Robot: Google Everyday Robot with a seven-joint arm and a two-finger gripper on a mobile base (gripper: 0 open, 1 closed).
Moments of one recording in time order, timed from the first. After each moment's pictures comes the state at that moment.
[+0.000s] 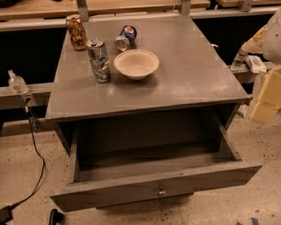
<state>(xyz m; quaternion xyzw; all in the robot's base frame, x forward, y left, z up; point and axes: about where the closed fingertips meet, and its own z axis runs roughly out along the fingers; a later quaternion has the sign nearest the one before) 0.438 -0.216 0.979 -0.60 0.78 -0.04 0.16</state>
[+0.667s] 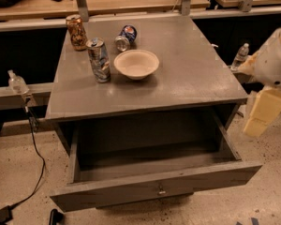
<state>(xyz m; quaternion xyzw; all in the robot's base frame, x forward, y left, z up) 0.446 -0.228 0.925 -0.59 0.79 -0.01 0.15</state>
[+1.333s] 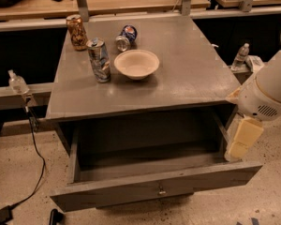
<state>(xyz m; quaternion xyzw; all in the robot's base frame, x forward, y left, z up) 0.451 -0.232 0.834 -0.58 0.80 0.04 0.13</state>
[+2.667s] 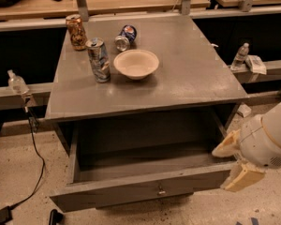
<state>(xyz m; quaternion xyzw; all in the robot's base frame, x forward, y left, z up) 0.367 -0.206 0.791 -0.67 0.72 0.11 0.15</state>
